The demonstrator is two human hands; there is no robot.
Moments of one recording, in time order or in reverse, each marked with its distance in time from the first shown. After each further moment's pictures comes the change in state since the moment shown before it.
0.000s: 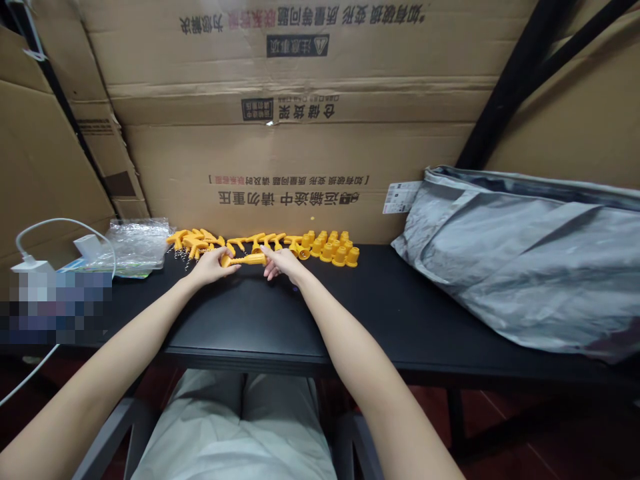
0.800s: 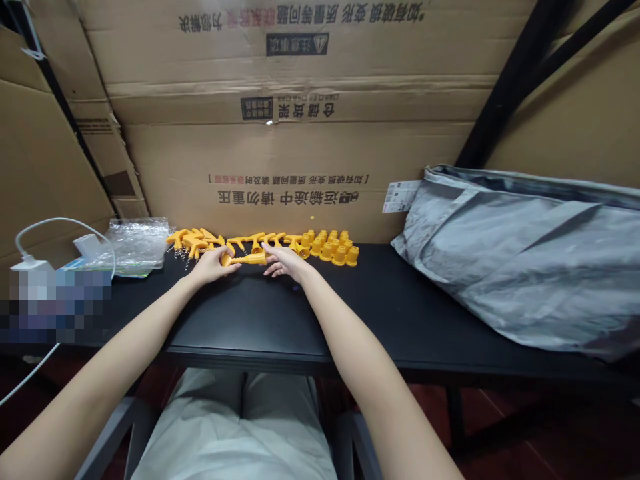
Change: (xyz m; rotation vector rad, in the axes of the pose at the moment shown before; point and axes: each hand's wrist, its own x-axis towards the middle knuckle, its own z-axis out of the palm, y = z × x) left_hand 0.002 -0.002 0.002 0.032 -0.006 0.012; right_hand -0.003 -0.005 -0.008 0.170 -0.107 0.084
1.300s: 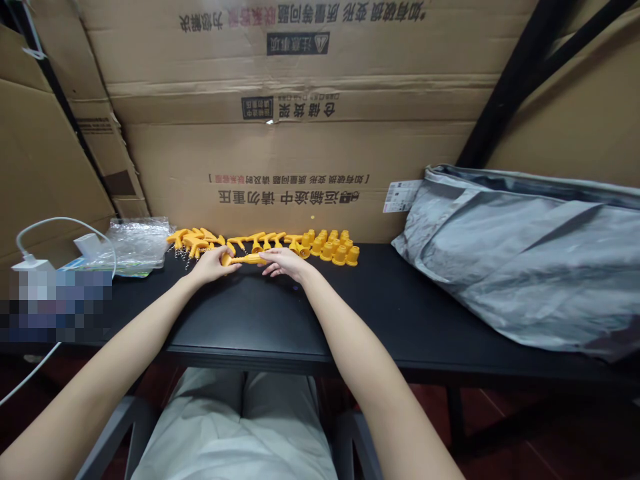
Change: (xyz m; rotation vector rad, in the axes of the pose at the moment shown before) left_hand 0.000 -0.001 -0.001 0.028 -0.018 -0.016; right_hand 0.006 0.008 -0.004 -0.060 -0.062 -0.056
